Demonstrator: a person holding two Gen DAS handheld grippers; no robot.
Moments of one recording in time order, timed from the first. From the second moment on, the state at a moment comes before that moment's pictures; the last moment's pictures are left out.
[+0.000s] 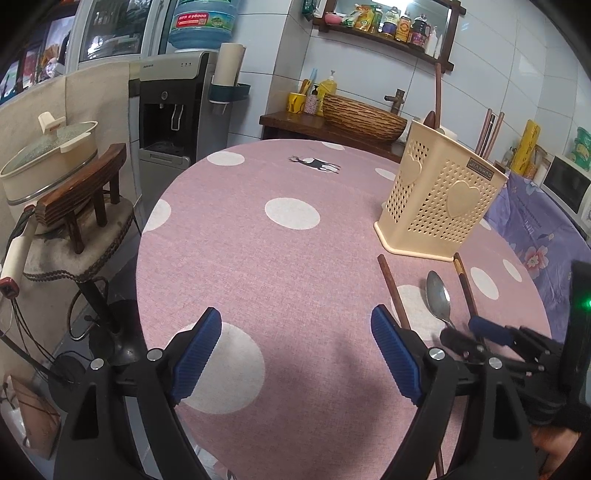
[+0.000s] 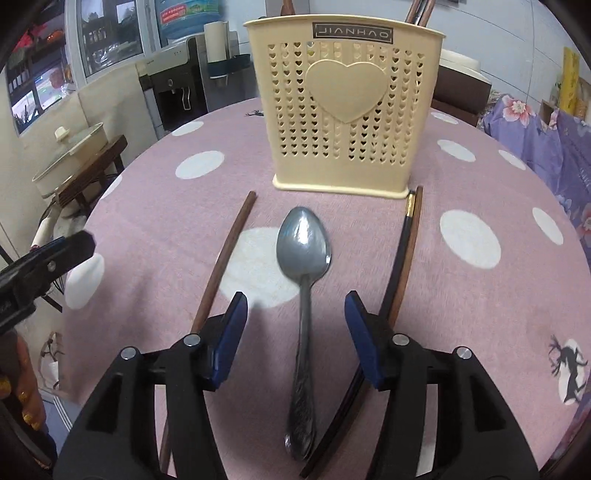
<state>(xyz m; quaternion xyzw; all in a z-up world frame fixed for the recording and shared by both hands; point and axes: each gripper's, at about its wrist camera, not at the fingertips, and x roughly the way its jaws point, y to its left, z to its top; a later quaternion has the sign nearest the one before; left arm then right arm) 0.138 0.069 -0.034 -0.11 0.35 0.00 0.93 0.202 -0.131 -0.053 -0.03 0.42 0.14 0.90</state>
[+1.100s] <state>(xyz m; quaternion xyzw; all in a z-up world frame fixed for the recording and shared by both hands) 0.154 0.026 -0.046 -0.06 0.39 -0.04 0.92 0.229 -0.142 -0.007 0.03 0.39 0.16 0.91</state>
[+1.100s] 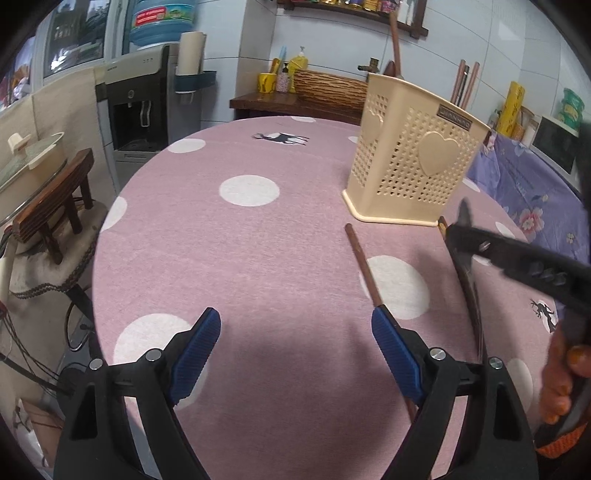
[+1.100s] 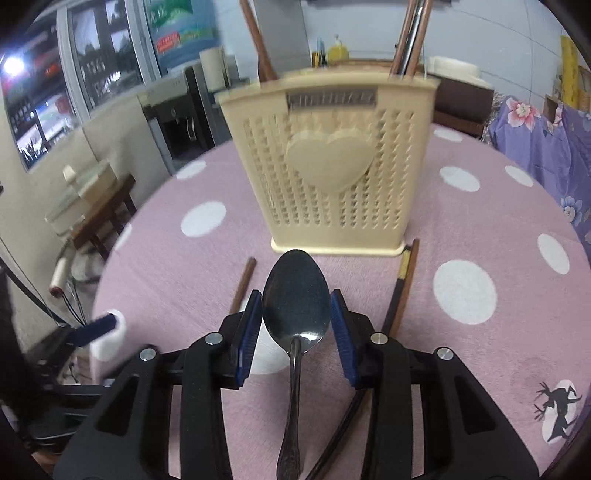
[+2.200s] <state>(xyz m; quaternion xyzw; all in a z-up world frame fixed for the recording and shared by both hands) 0.242 -0.048 -0.062 0.03 0.43 -0.03 0.90 0.186 -0.181 0.021 0.06 0.32 0.16 0.93</state>
